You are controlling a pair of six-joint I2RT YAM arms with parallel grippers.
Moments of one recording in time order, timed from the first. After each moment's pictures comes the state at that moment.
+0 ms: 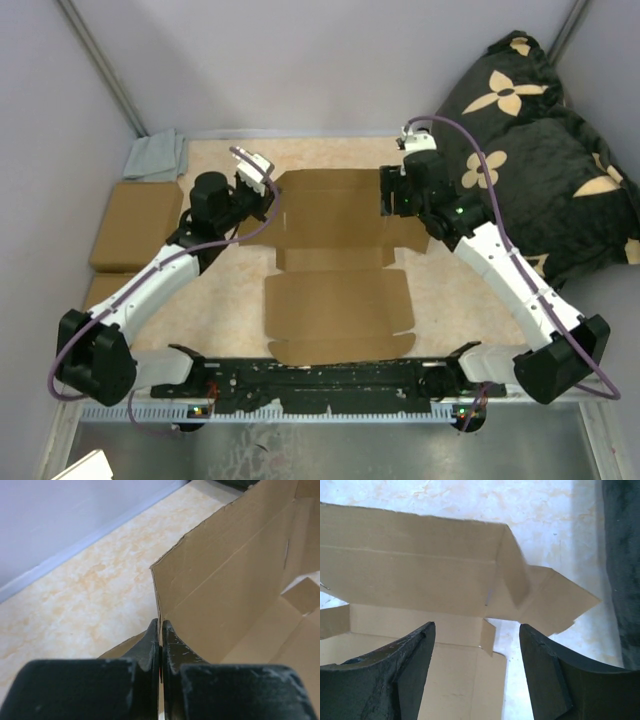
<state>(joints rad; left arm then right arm) -0.43 1.27 0.95 0.13 0.23 0.15 0.51 1.25 1.27 -0.61 0.26 0.24</state>
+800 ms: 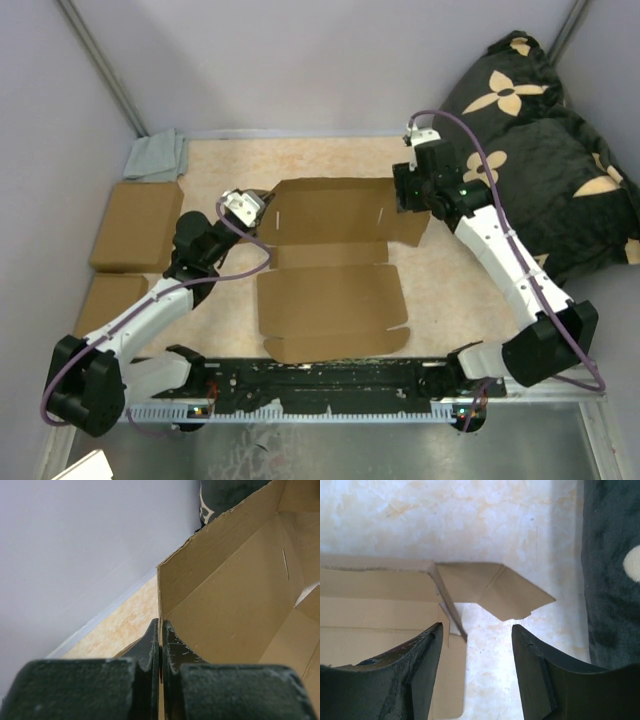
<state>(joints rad) -0.43 1.09 0.60 0.62 0.30 0.36 0.40 1.33 1.35 -0.73 0.20 0.11</state>
